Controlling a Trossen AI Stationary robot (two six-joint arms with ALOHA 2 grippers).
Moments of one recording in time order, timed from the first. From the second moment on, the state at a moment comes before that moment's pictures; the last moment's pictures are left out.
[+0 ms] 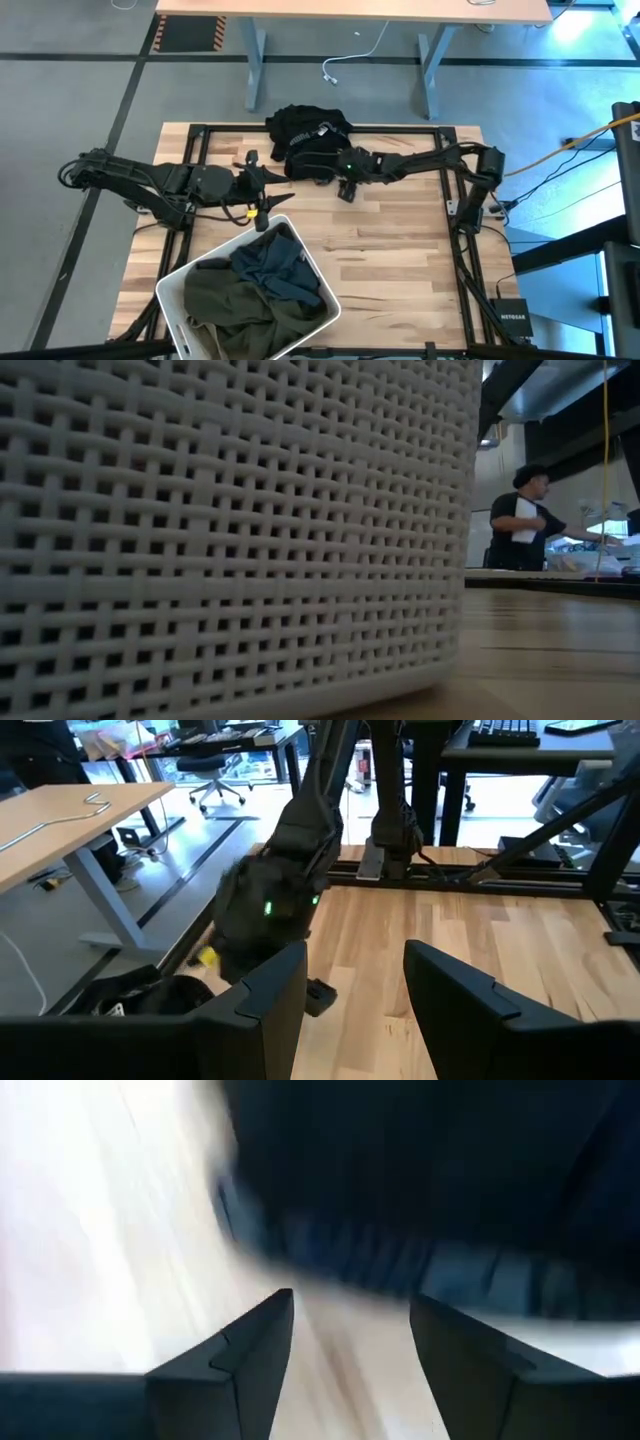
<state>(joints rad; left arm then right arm) -0.22 1.13 1.14 -0.30 -0.49 -0.04 -0.33 1.79 0.96 -0.12 0.14 -0.07</state>
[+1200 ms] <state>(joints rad) -0.22 1.13 1.14 -0.37 -0.49 -0.05 -0.03 1.68 0.88 -0.72 0.13 0.15</state>
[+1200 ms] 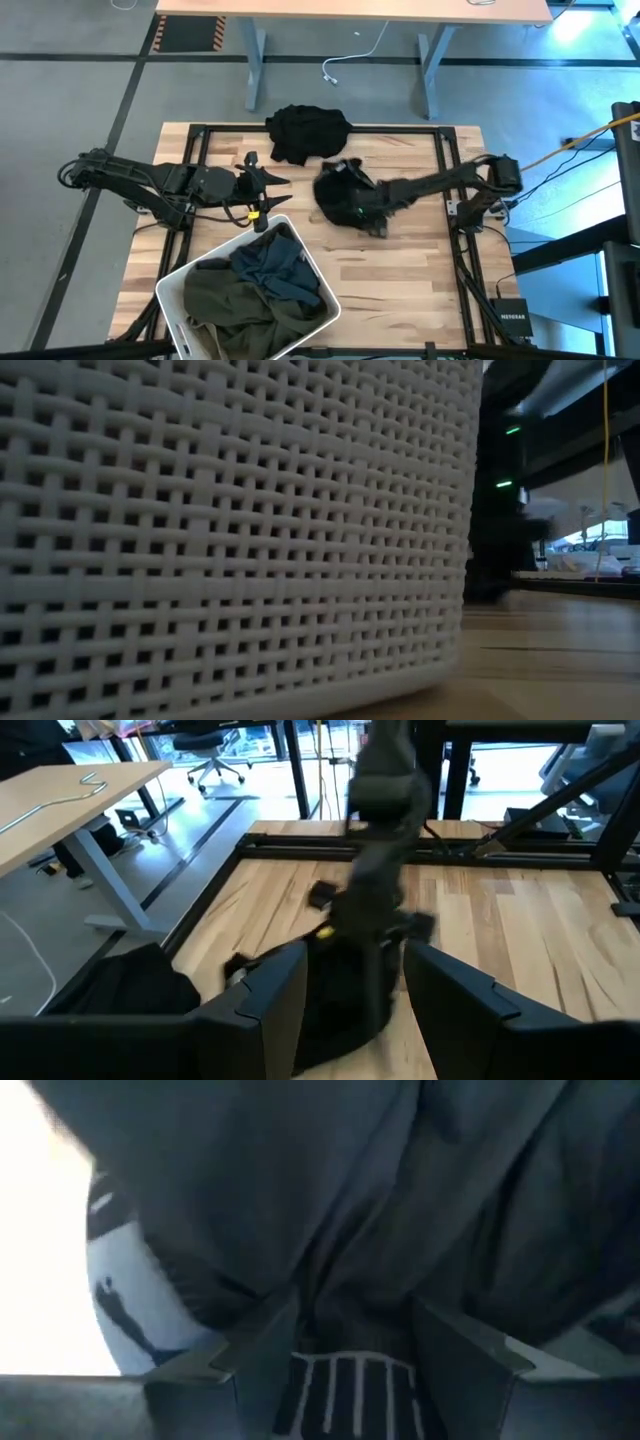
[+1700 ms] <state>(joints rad) -0.22 1.13 1.14 -0.38 -0.49 -0.05 0.29 1.22 0.83 -0.94 0.47 0.42</state>
